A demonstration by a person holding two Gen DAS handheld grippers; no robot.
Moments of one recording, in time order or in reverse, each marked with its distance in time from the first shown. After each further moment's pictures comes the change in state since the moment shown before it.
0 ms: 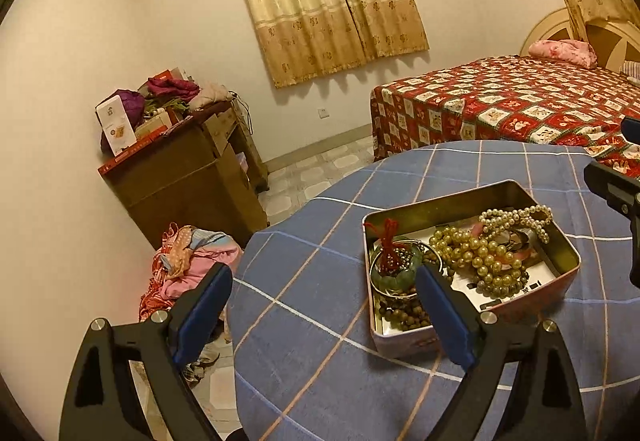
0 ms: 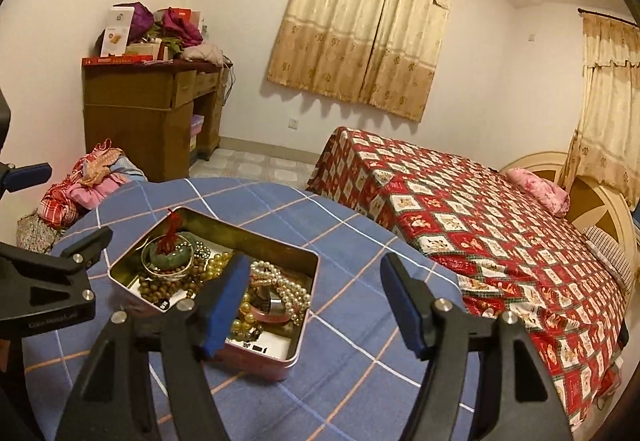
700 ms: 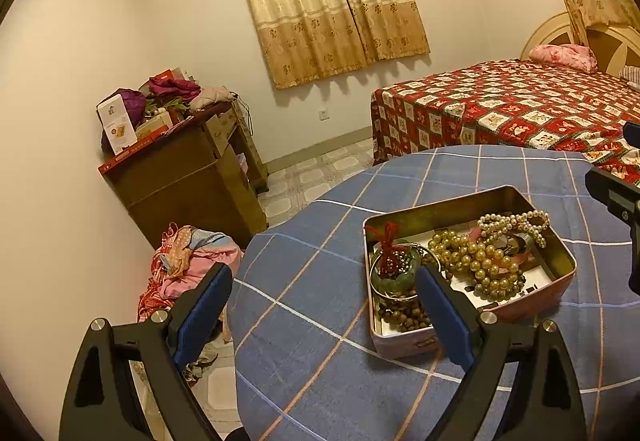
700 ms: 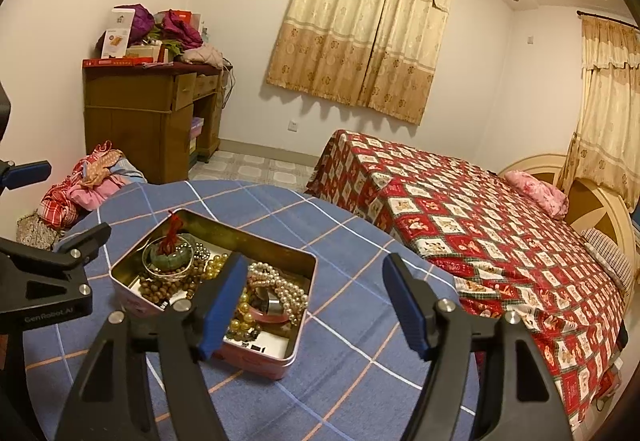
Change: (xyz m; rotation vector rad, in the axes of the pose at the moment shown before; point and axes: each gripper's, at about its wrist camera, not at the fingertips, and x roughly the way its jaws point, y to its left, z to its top) left arm -0.004 0.001 0.002 -0.009 -0.007 -0.003; right arm -0.004 0.000 -0.001 0.000 -0.005 -0.005
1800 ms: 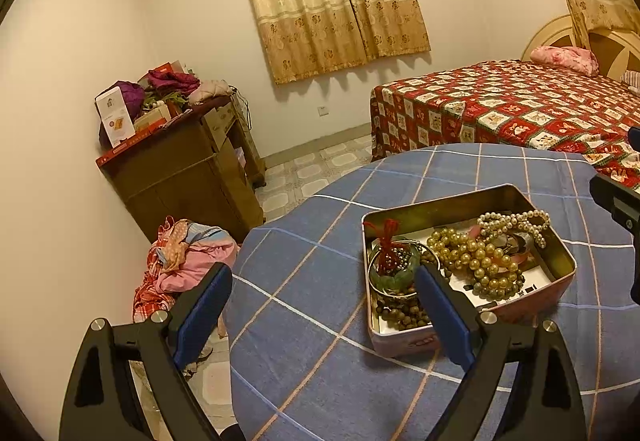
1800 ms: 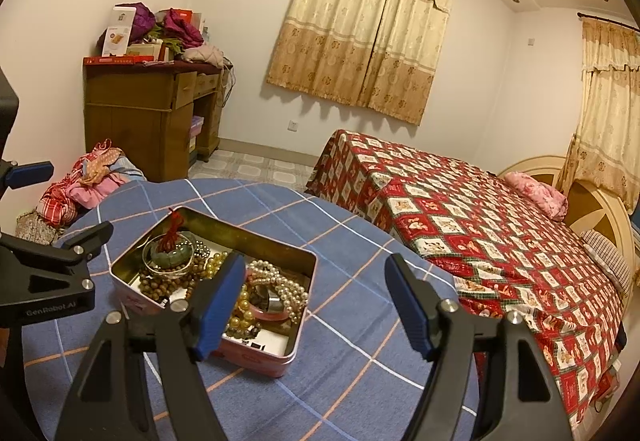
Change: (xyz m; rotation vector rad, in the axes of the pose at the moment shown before) left arm 0.004 0.003 -0.003 -0.014 0.015 -0.007; right arm -0.003 -0.002 0.003 -0.005 -0.001 0.002
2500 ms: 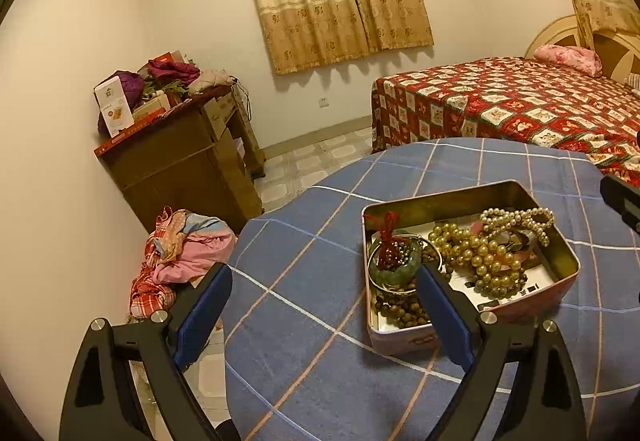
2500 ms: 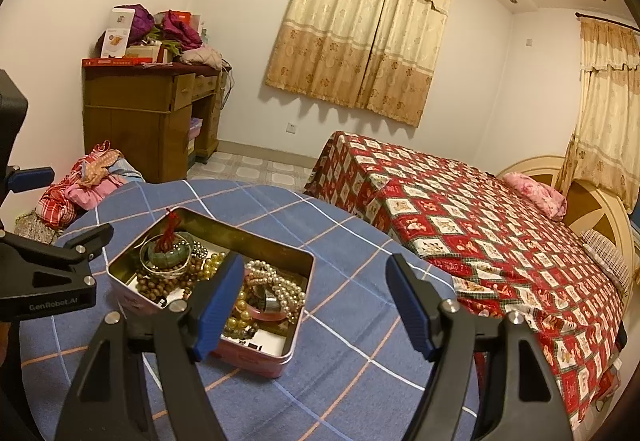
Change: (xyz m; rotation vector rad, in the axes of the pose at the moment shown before) left arm 0.008 -0.004 0.002 -0.019 0.032 -0.007; right arm 0.001 -0.006 0.002 0.002 -0.001 -0.003
